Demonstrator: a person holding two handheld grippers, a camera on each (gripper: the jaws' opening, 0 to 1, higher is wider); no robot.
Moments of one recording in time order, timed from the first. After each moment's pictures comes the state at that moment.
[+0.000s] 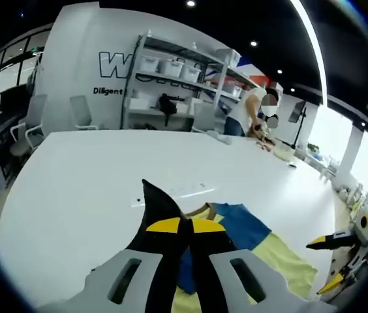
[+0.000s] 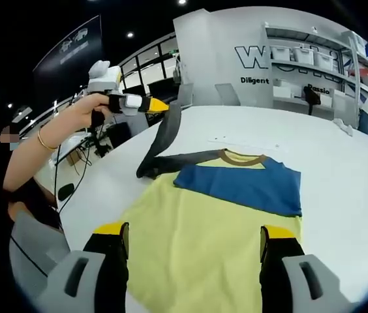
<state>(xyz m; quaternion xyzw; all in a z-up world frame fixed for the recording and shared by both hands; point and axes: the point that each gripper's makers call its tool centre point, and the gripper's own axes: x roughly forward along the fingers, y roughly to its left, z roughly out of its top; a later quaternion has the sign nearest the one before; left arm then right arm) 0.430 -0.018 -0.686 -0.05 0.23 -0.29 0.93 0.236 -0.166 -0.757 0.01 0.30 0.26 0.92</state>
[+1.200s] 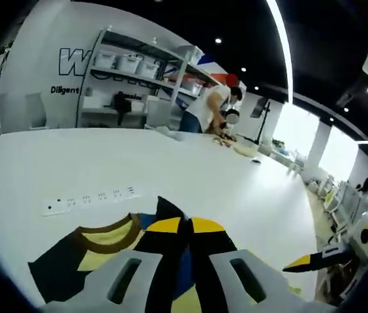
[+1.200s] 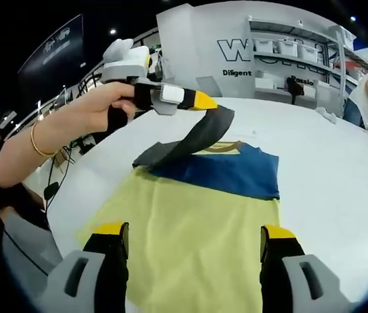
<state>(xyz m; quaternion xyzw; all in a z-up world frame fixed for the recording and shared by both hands) 0.416 -0.187 -0.718 -0.07 0.22 -0.41 0.88 0.236 -0.209 -0.780 0.00 0.33 0.21 0.92</state>
